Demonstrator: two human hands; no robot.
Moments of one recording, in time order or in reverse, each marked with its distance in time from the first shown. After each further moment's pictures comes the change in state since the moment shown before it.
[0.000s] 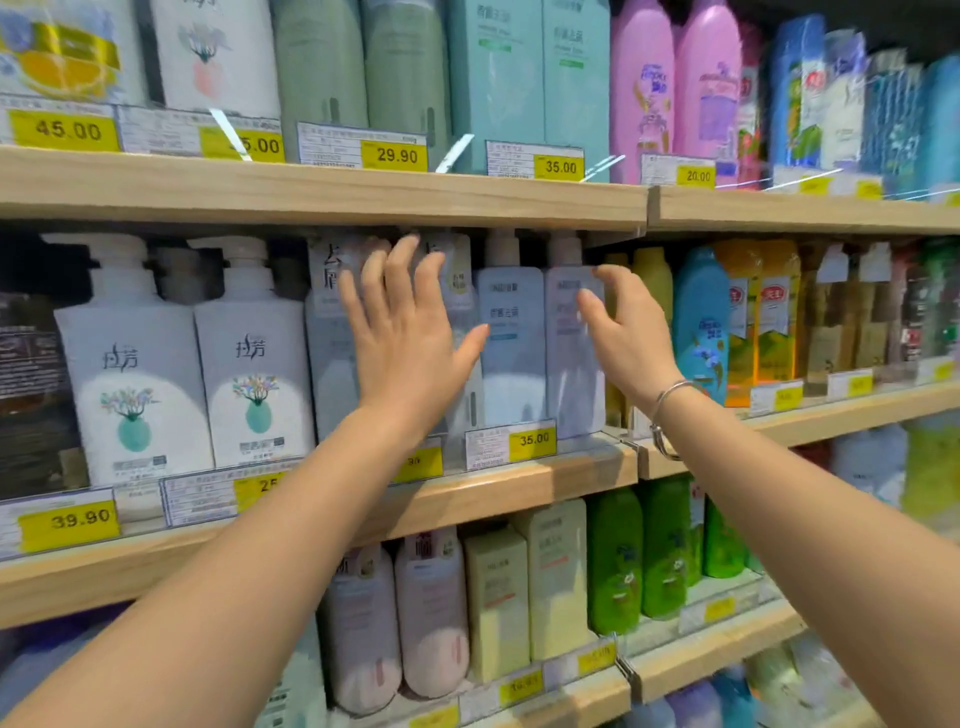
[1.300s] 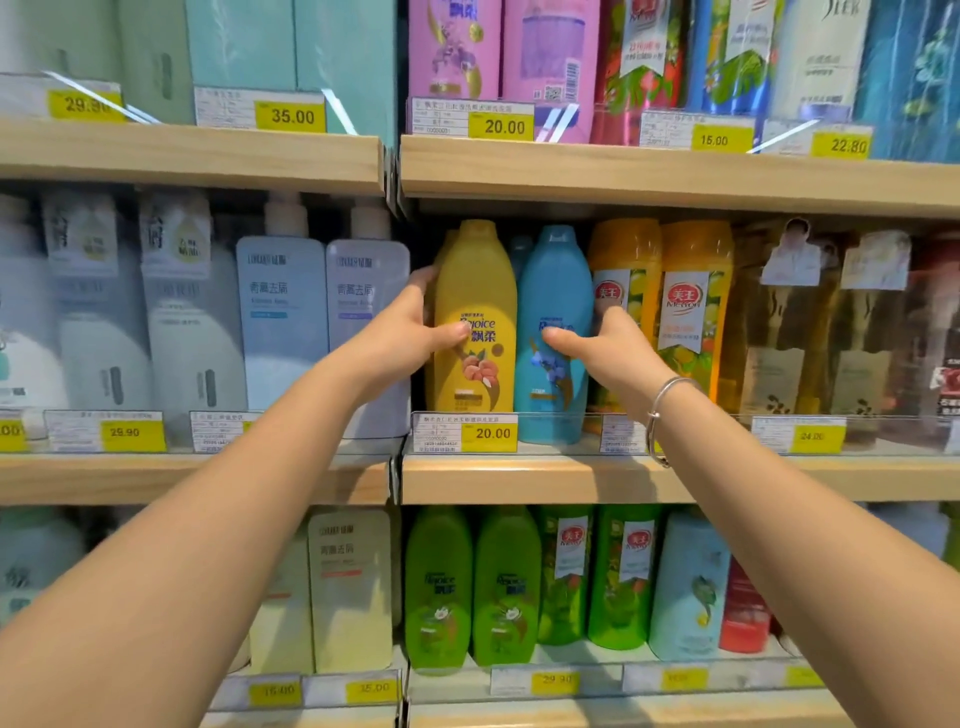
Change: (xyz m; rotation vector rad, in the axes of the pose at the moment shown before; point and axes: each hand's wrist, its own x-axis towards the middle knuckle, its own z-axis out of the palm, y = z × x) left_hand 0.032 0.195 0.105 -0.820 -0.635 -0.616; right_hand 0.078 0.212 -0.077 0.456 -0.480 0.275
